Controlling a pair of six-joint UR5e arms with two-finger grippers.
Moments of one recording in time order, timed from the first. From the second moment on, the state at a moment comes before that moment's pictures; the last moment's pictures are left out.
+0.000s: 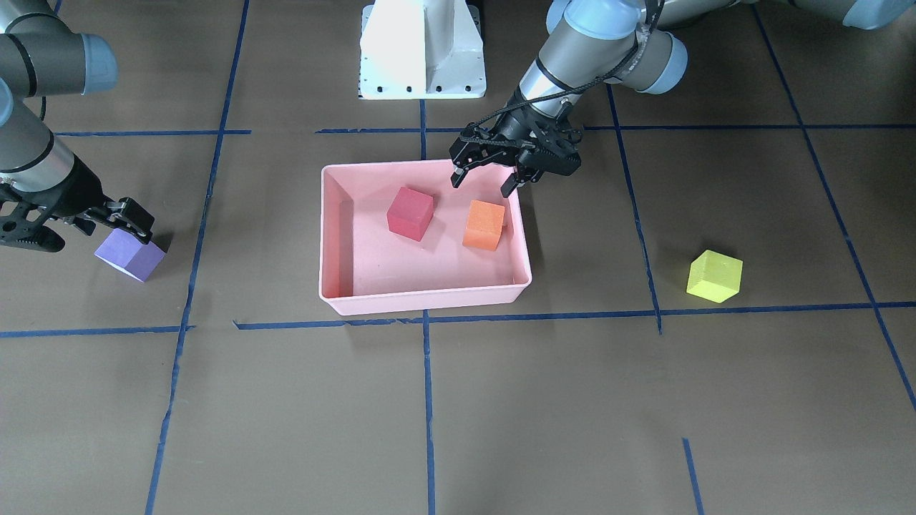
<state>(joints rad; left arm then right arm) -0.55 -2.05 -1.80 -2.12 -1.84 -1.47 0.92 -1.49 1.81 -1.36 2.13 1.03</state>
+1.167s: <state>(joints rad) -0.55 -2.05 -1.81 -2.12 -1.83 -1.47 0.87 -1.47 1.71 -1.36 2.13 1.13</state>
